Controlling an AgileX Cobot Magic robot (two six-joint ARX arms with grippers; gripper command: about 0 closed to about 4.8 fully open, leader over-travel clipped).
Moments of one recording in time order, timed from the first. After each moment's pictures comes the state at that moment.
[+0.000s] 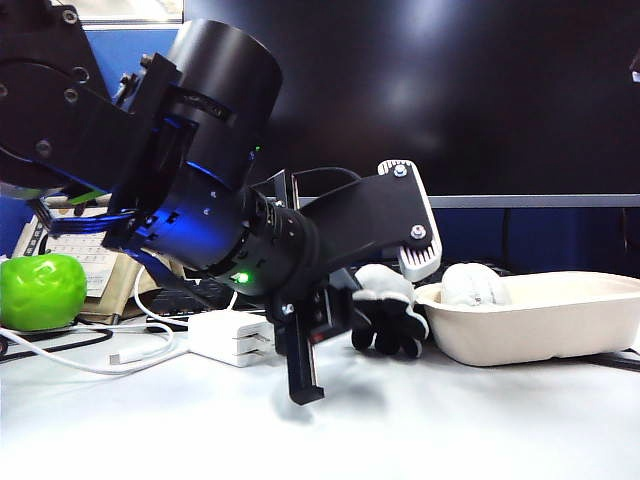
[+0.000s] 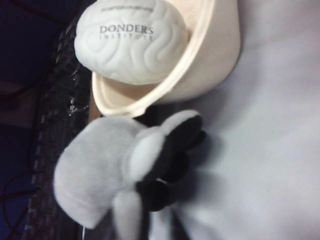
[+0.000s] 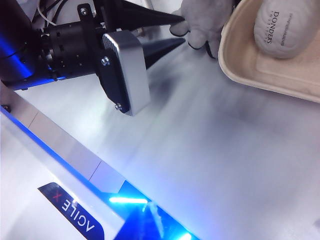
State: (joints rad) left arm -0.88 1.84 0.68 0.79 -0.16 1.06; right arm 0.42 0.69 0.82 -0.97 -0.38 0.14
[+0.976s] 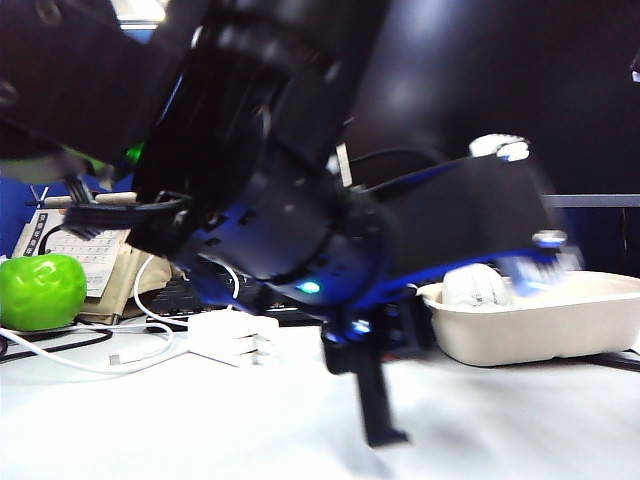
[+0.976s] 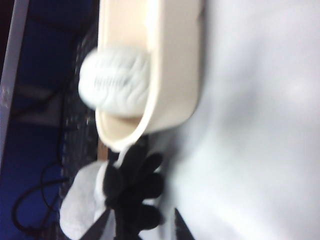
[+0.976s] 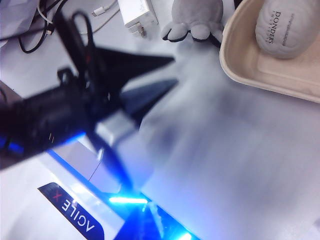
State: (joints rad) left arm -1.17 1.84 0.68 0.79 -0.57 1.01; right arm 0.42 0.69 0.82 -0.97 -0.38 0.14
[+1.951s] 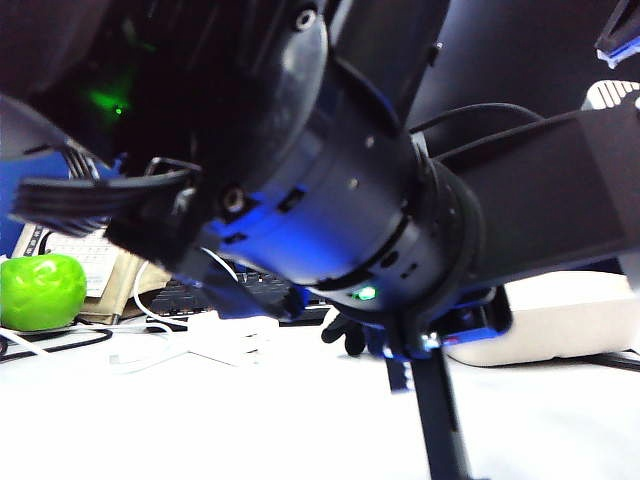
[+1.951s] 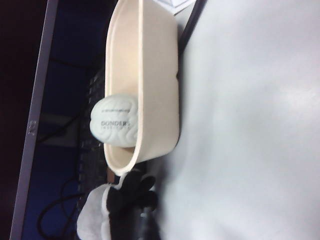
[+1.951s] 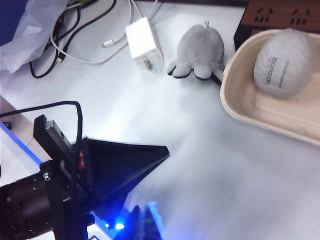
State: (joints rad) left arm -1.35 1.84 0.68 0.81 -0.74 1.02; right arm 0.42 0.69 0.82 -0.87 -0.38 0.14
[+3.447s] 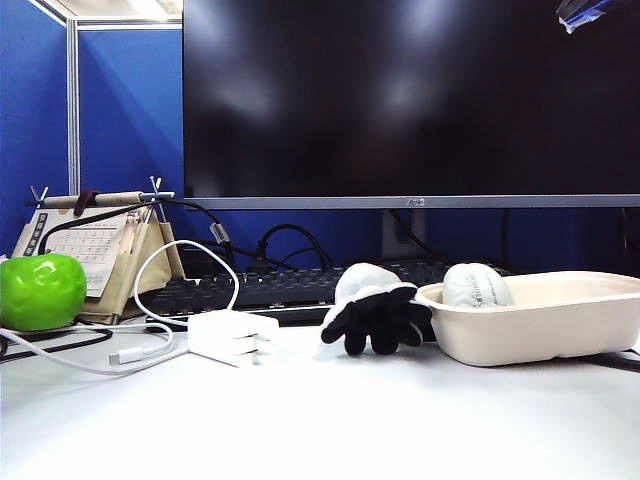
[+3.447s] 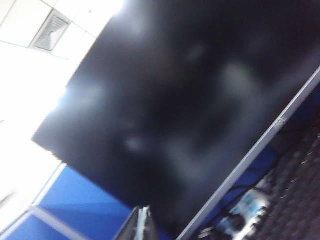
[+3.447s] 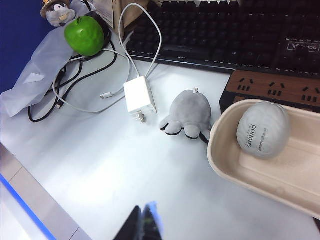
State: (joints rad) left arm -1.35 1.34 0.68 1.18 -1.03 1.43; right arm 0.42 0.69 0.82 -0.69 -0.34 0.13
